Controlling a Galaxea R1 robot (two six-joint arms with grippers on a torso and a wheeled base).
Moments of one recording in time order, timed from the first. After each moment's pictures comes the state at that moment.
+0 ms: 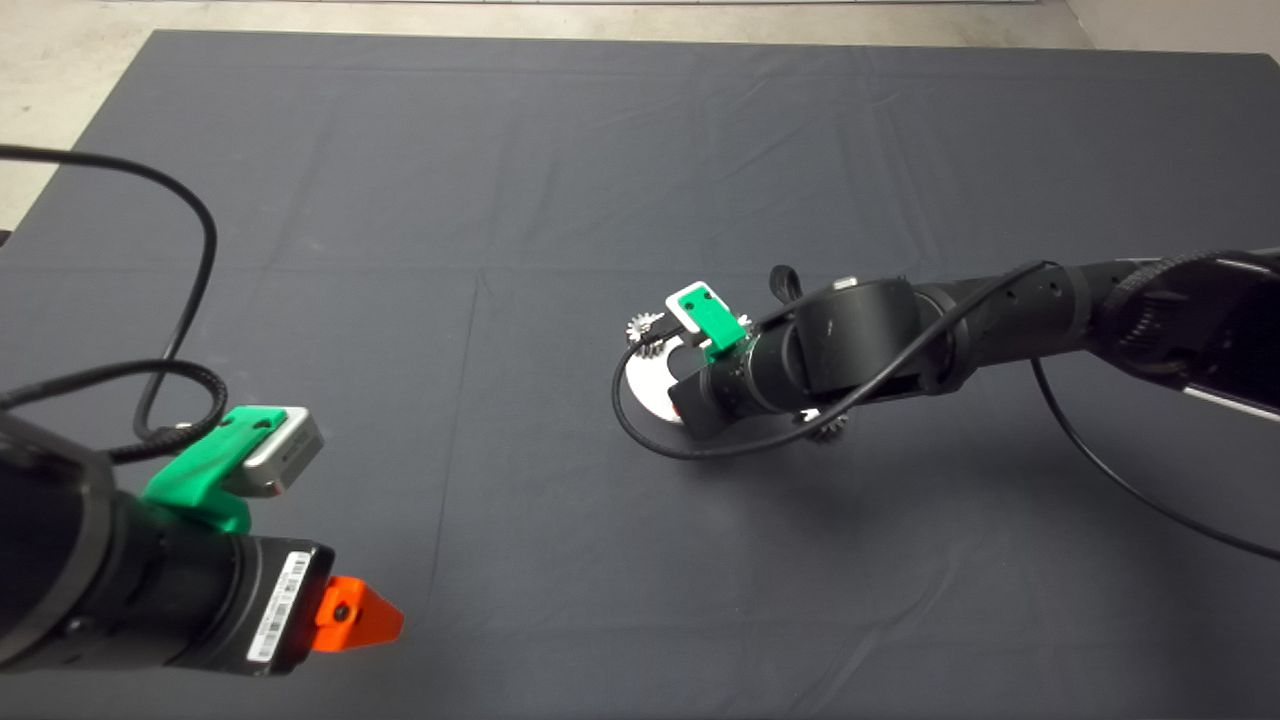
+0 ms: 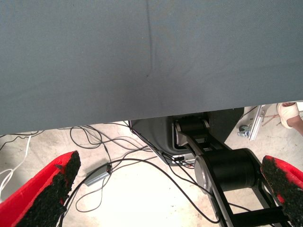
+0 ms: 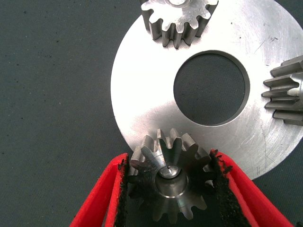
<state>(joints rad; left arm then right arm) -0.67 2.08 -0.29 0.03 1.43 -1.72 0.21 2.73 -0.96 -0.80 -1.46 1.22</state>
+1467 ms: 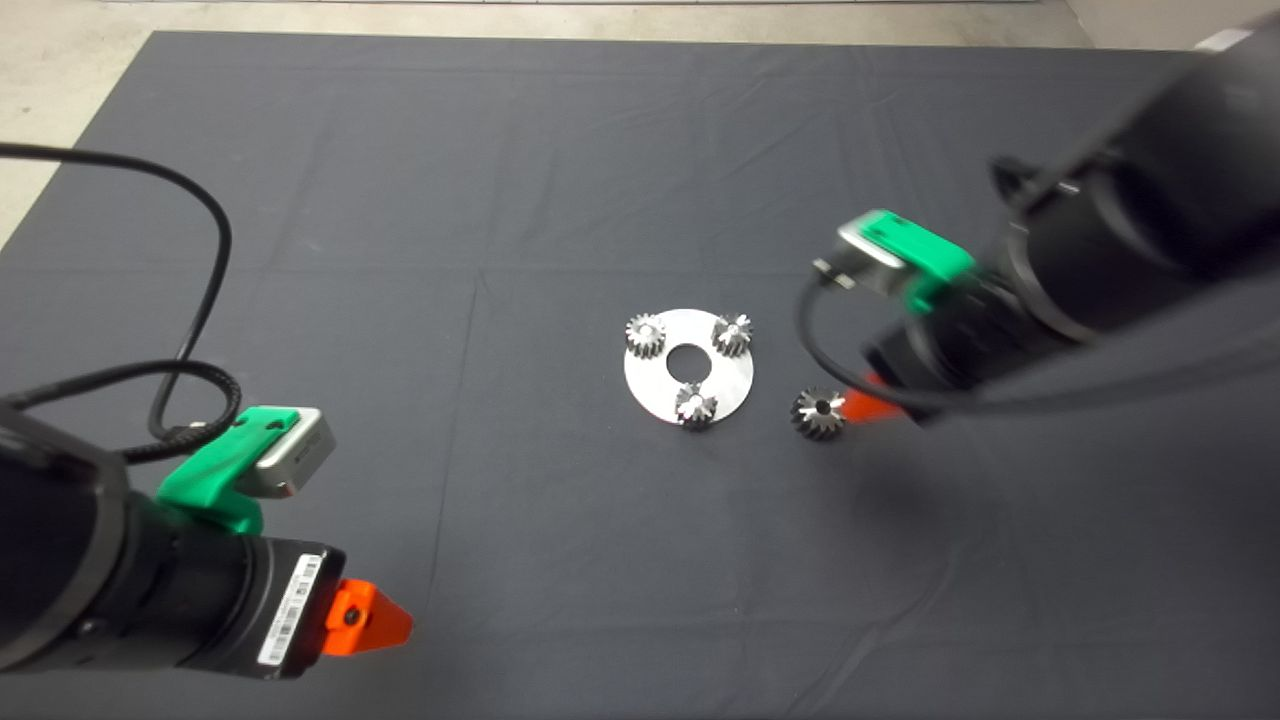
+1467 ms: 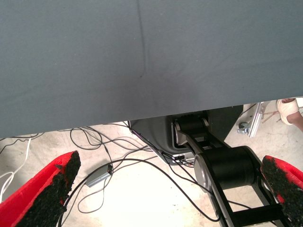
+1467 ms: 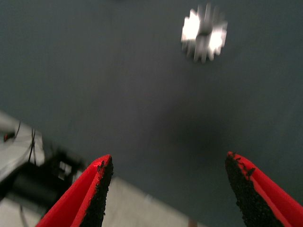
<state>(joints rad) -0.67 2.11 -0.29 0.03 1.42 -1.72 0.65 2.39 -0.55 -0.10 -1.47 1.35</state>
